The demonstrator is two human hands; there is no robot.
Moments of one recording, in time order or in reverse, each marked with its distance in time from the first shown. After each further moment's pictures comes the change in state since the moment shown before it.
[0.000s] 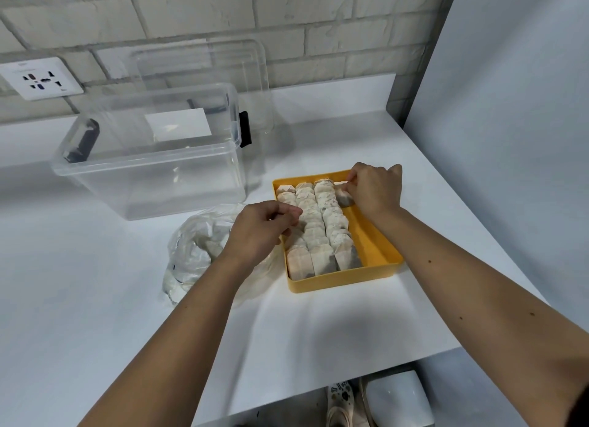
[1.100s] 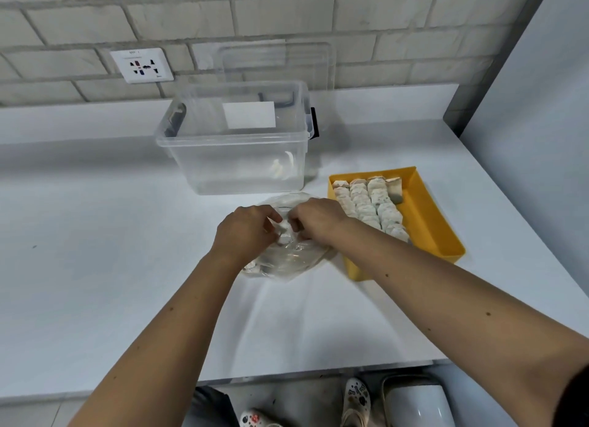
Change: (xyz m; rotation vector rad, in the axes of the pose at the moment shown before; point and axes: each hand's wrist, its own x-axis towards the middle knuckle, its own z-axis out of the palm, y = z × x) left_hand -0.034 -0.048 -0.101 0.767 0.121 0.026; right_hand -0.066 -0.172 0.000 -0.062 -0.564 -0.617
